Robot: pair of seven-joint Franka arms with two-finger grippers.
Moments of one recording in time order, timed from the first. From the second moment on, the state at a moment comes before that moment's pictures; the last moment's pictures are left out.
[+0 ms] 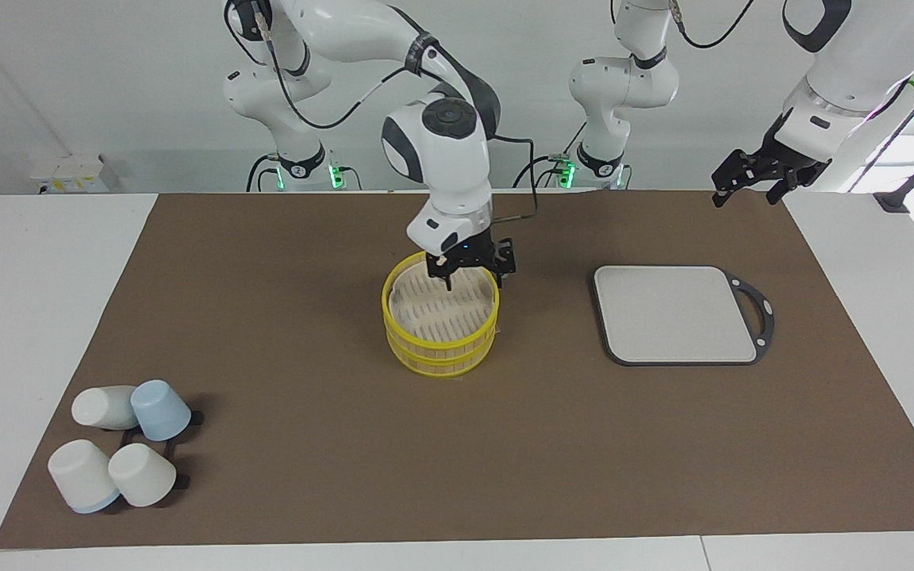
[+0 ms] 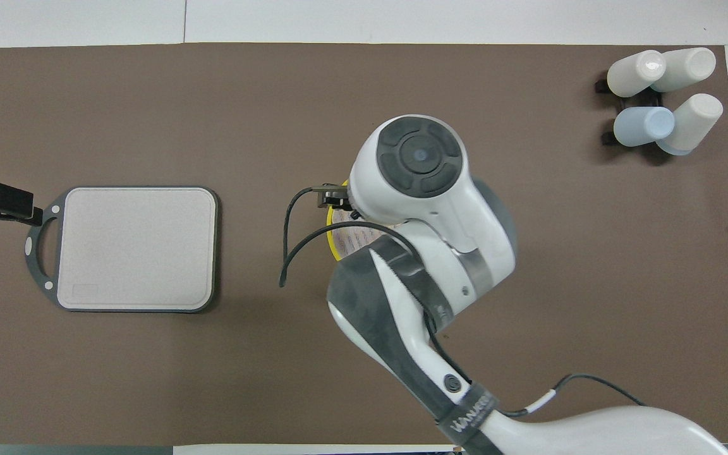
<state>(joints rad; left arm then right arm) -0.18 -0.03 0.17 -1.59 -0.02 1.47 -0.01 0.56 0.32 0.00 -1.53 0.07 1.96 0.62</state>
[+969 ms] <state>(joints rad) -0.19 -0.03 0.17 -1.58 0.02 1.47 0.00 0.20 -0.01 -0.01 -1.56 0.02 1.50 0.30</state>
